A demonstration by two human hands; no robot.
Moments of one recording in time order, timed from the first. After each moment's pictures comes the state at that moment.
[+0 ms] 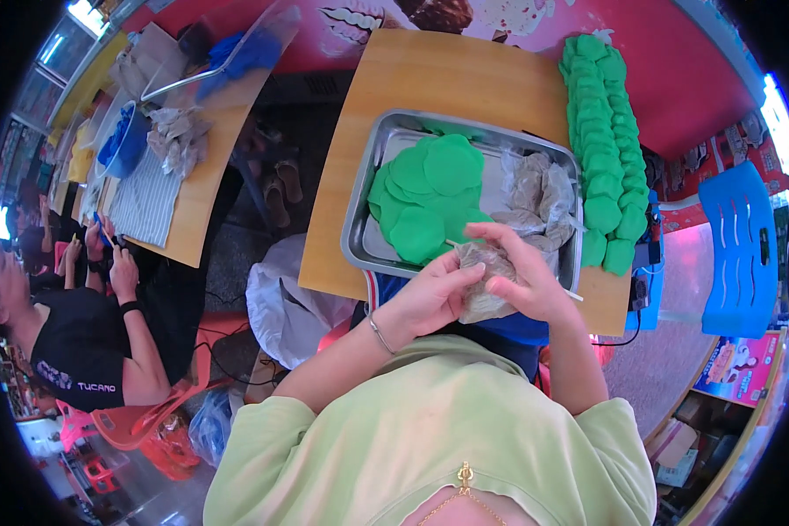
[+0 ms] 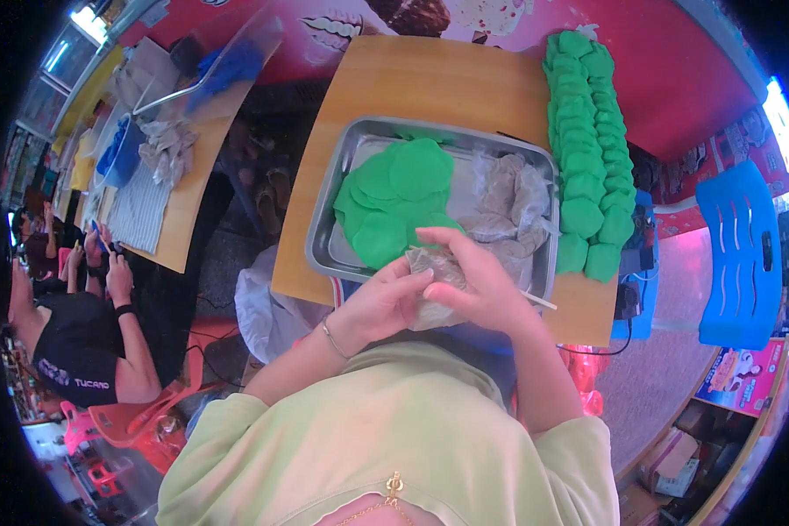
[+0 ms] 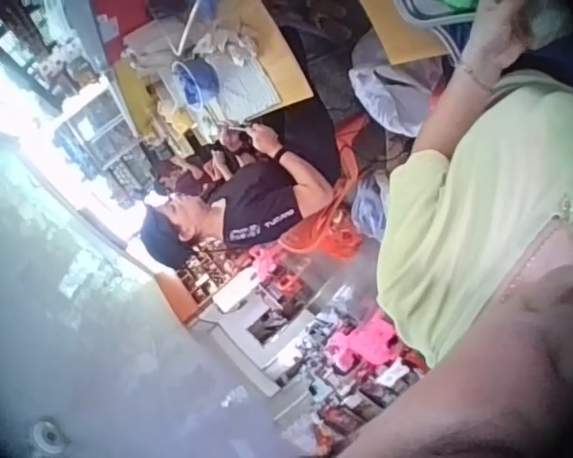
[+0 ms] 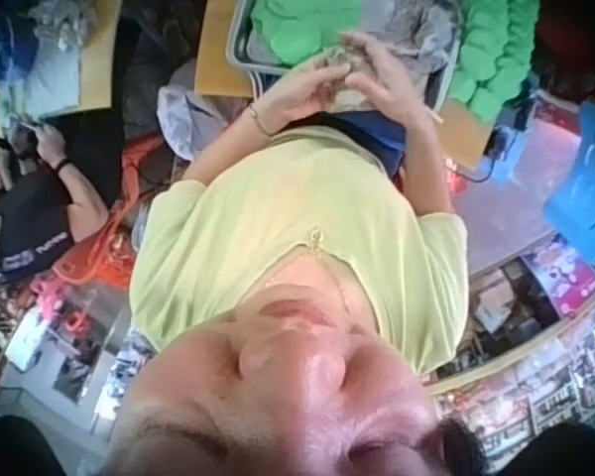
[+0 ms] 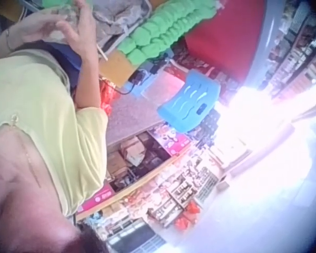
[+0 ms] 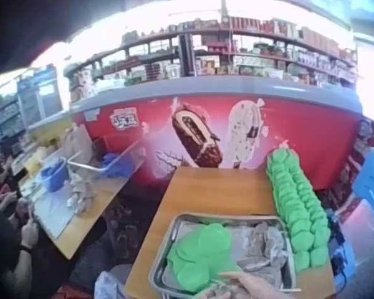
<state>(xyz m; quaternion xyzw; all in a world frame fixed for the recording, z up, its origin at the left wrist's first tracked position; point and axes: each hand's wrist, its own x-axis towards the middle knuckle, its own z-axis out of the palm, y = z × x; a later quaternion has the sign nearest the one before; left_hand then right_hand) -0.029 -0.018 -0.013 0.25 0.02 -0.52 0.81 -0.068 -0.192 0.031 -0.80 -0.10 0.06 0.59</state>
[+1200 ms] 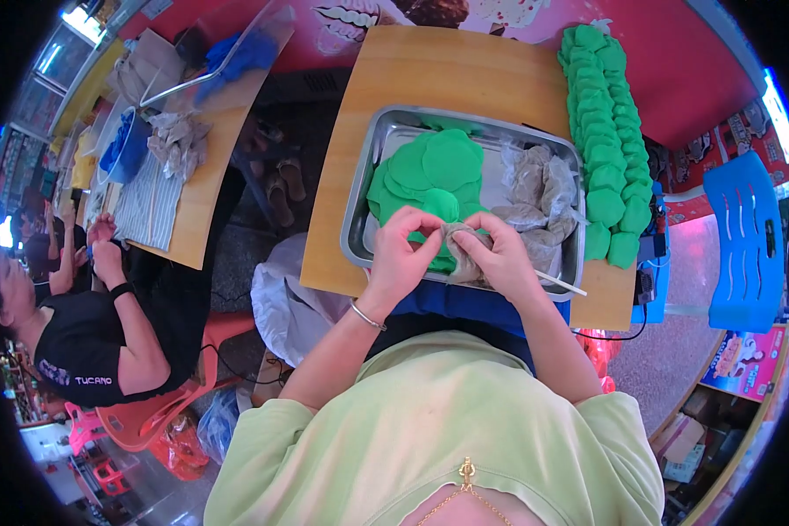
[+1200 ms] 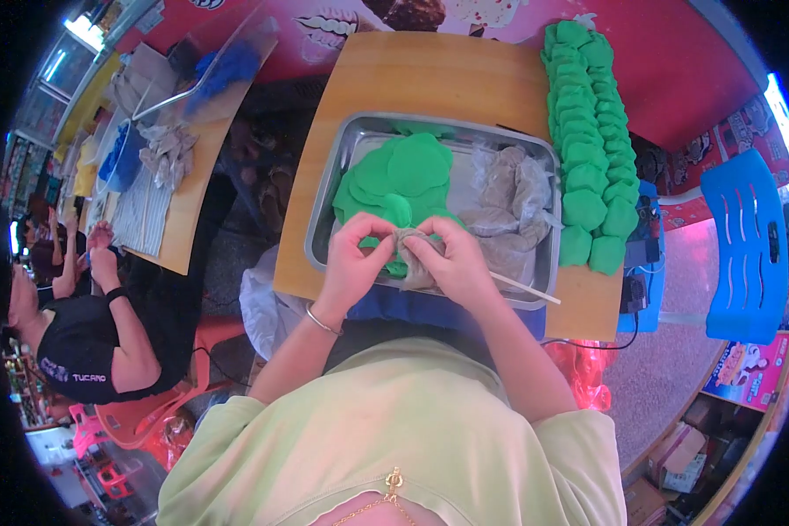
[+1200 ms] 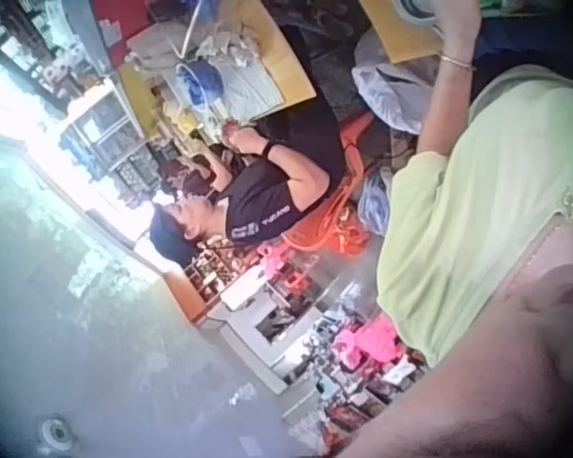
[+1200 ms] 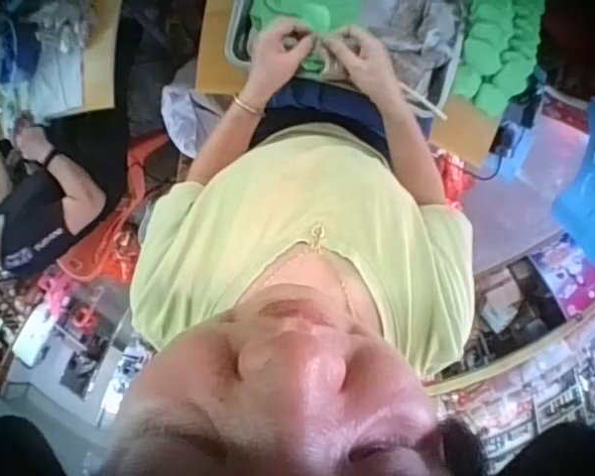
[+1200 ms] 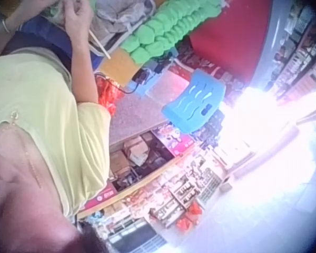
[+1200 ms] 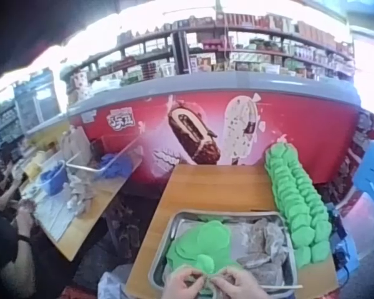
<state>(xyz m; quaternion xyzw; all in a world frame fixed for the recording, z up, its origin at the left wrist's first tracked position) 0.005 -0.005 -0.022 0.73 -0.19 -0.08 0.65 -0.047 -0.167 -0.015 -0.73 0.06 0.05 0.68</state>
